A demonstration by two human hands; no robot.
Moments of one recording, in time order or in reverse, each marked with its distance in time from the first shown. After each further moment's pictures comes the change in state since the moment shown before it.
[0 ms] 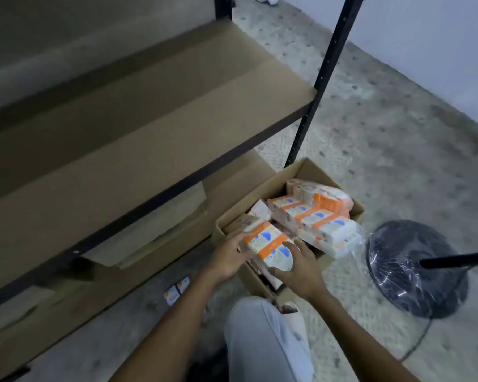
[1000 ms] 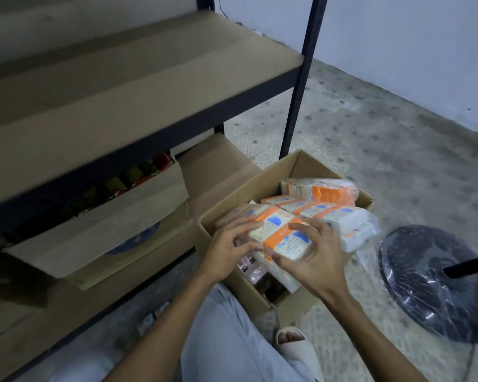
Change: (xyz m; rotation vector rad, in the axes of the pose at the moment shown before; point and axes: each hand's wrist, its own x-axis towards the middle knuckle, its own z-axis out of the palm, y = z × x) left_hand 0.058 -0.062 0.050 -0.020 0.211 0.524; right_hand 0.018 0.039 0.022 0.178 0.564 -0.272
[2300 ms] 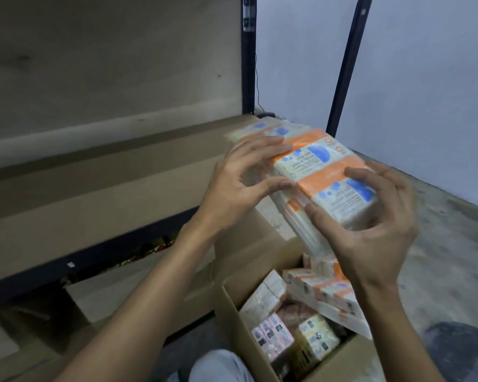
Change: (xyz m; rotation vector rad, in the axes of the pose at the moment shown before) left_hand 0.056 0.230 -0.130 0.209 0.355 0.658; right_hand 0.066 -0.154 -0.117 0.350 0.634 -0.489
